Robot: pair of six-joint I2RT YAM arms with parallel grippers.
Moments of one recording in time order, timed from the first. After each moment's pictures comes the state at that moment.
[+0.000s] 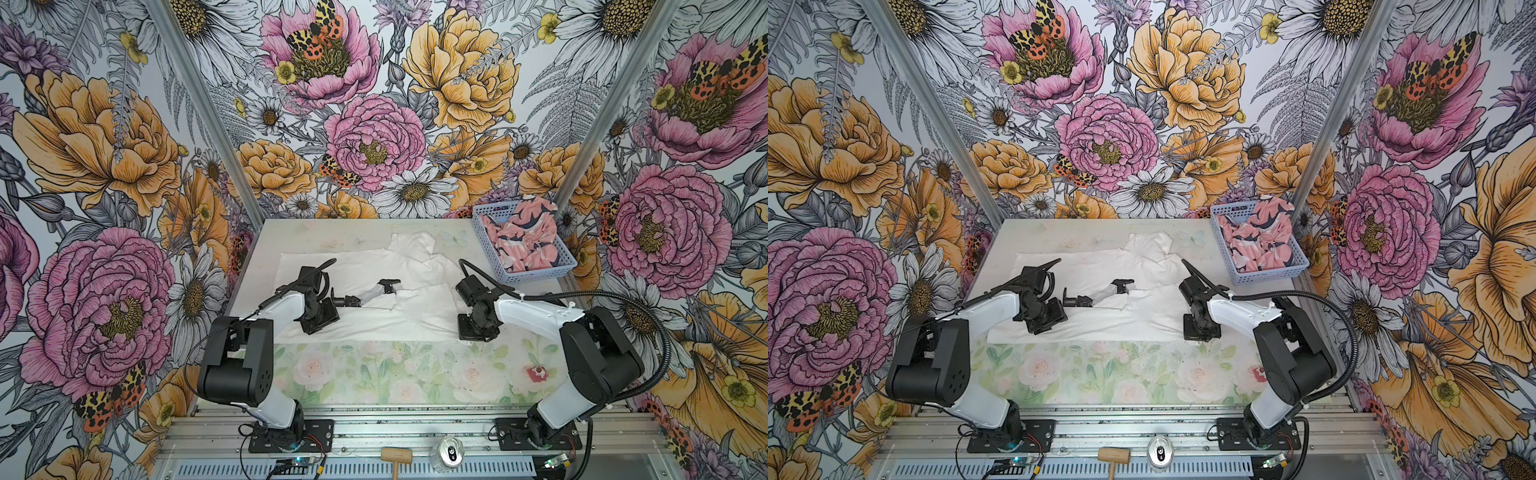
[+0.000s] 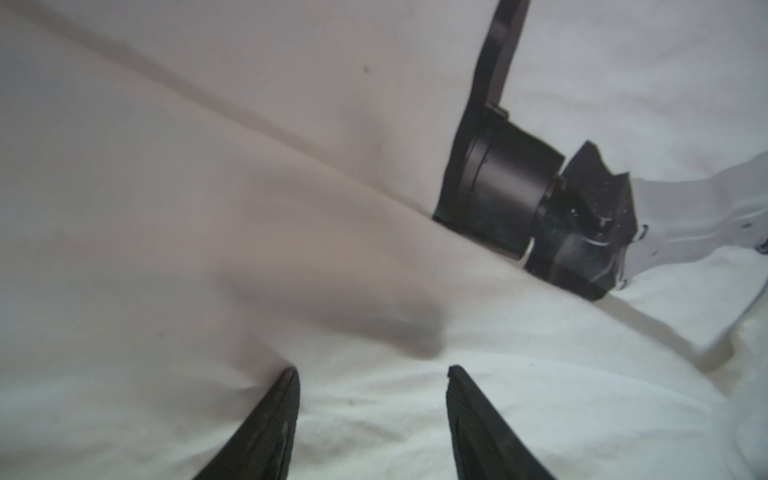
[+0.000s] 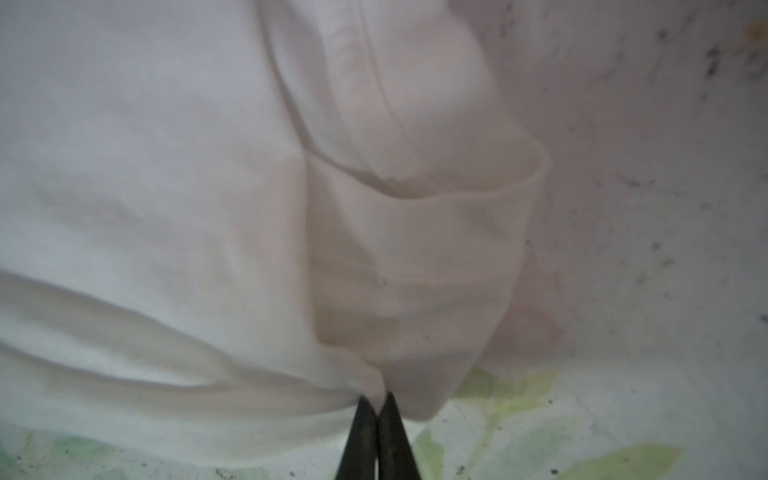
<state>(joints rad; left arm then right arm) -0.10 1.57 0.85 -0.58 0.12 -0.55 0.45 1.61 0.91 -0.76 -0.03 0.49</state>
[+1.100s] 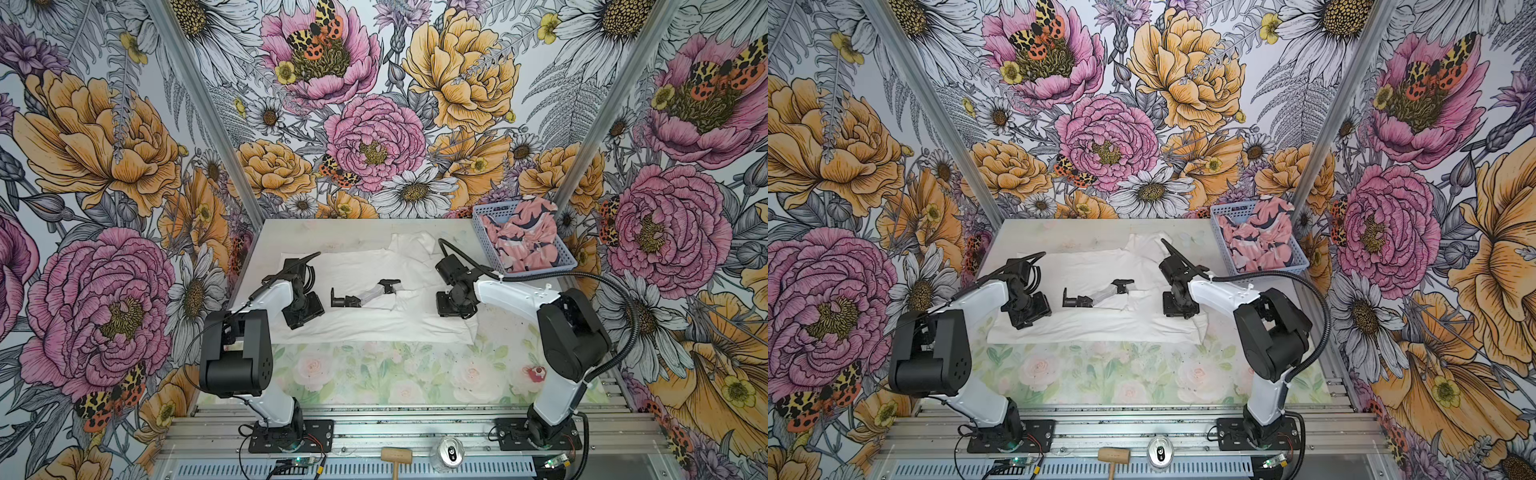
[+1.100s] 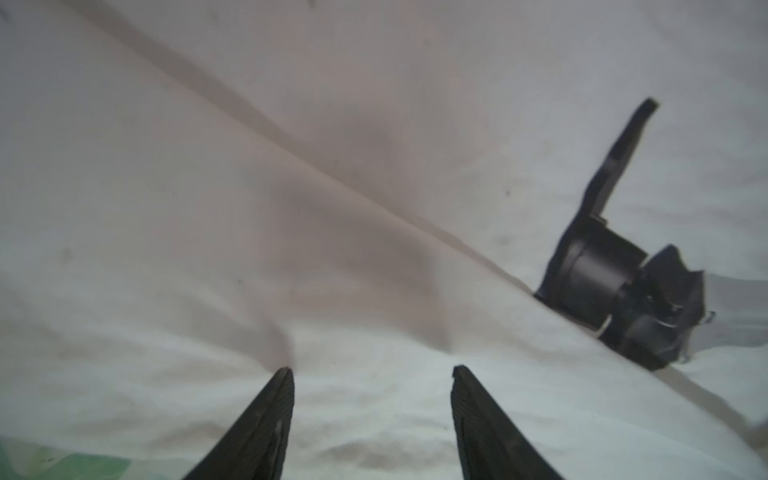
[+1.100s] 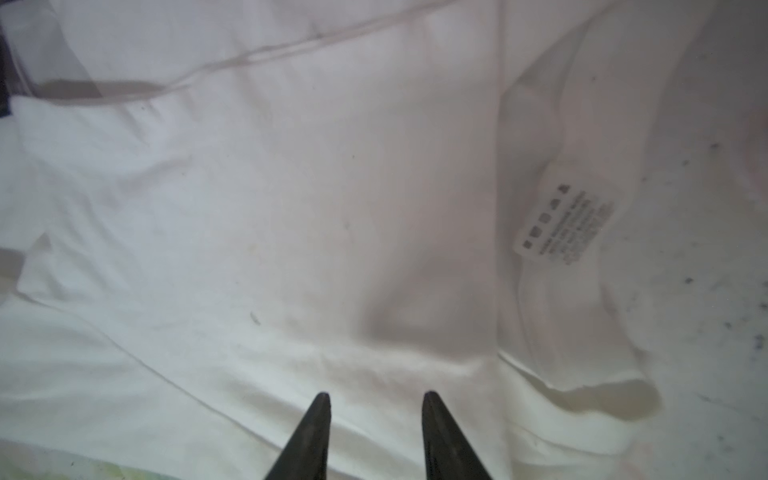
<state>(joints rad) 0.03 1.65 0.97 -0.72 0.04 -0.47 0.52 1.82 1.20 -0.72 -0.04 0.48</state>
